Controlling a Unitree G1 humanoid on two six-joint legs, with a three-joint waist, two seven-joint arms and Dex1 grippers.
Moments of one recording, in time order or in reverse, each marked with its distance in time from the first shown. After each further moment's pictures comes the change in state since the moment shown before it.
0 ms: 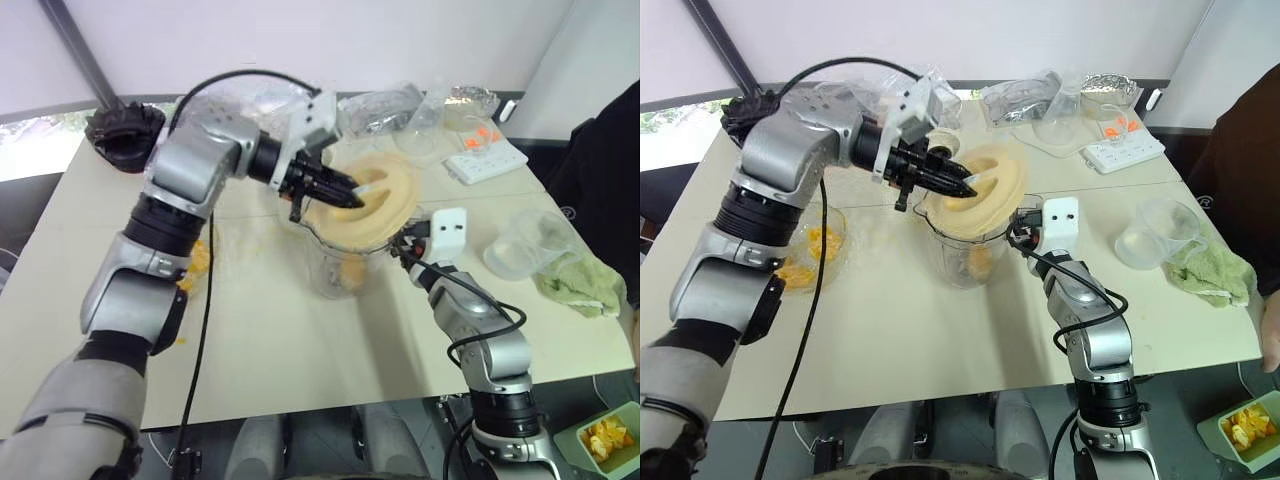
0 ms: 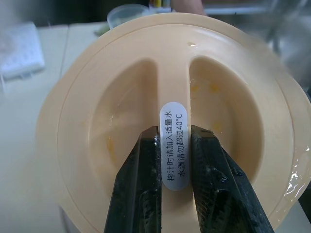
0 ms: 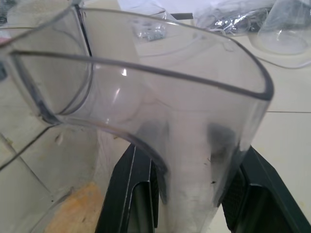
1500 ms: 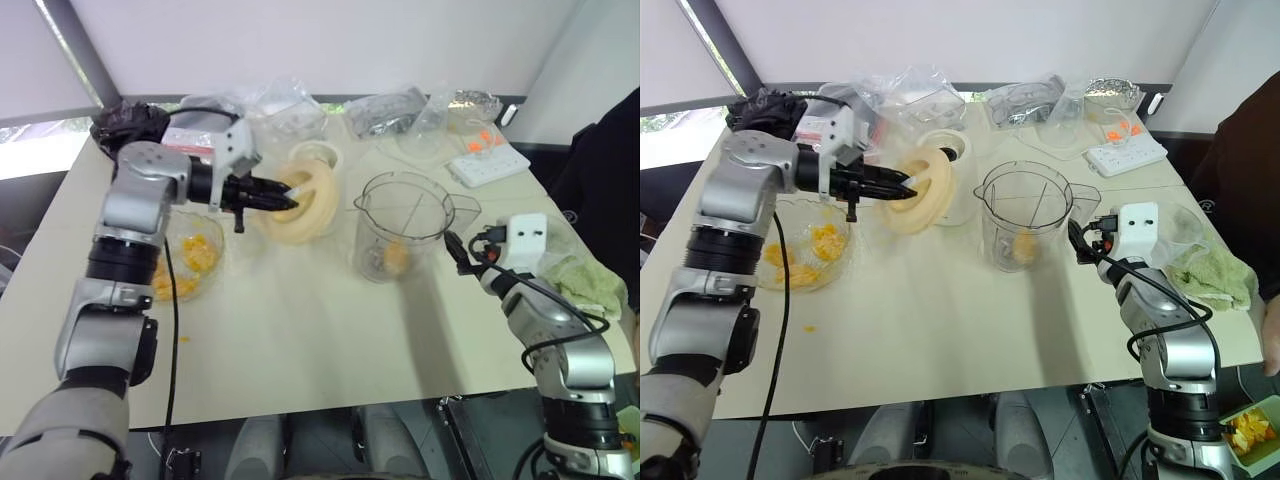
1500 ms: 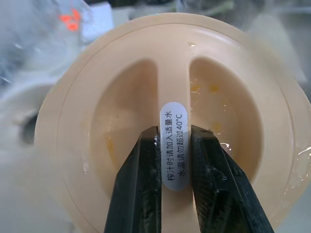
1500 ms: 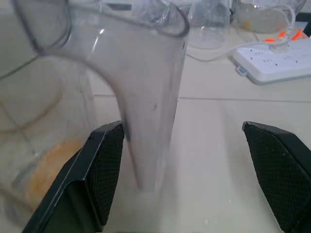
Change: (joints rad) left arm 0.220 0.116 0.294 0.015 0.071 -0.215 -0.010; right arm 0.051 -0.261 -0.212 0.130 0.150 -0.080 0.057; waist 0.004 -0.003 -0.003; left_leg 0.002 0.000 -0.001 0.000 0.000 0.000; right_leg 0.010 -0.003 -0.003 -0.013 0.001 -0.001
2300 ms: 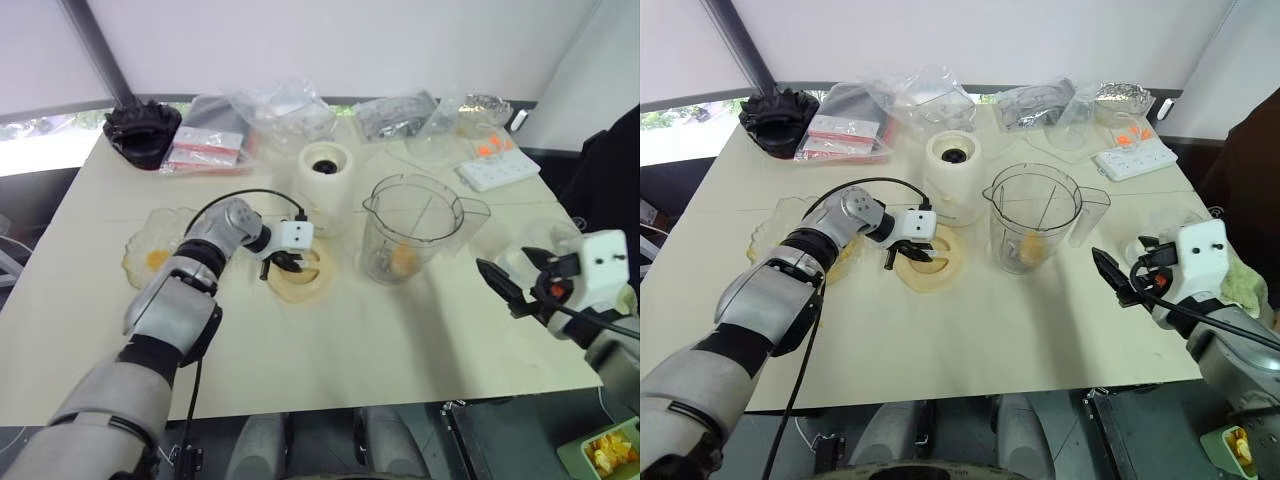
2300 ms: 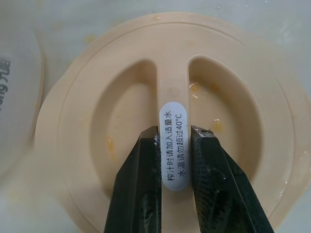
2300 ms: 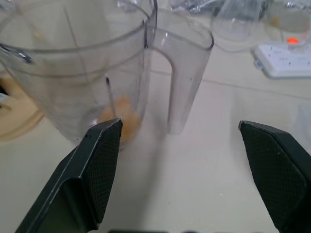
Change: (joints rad) left arm -0.196 -0.272 -0.328 0.985 0.489 -0.704 0.166; right arm 0.363 -0.279 -0.240 -0.469 0.388 0.249 0.012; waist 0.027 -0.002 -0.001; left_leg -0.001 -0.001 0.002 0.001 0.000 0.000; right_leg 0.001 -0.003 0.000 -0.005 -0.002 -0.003
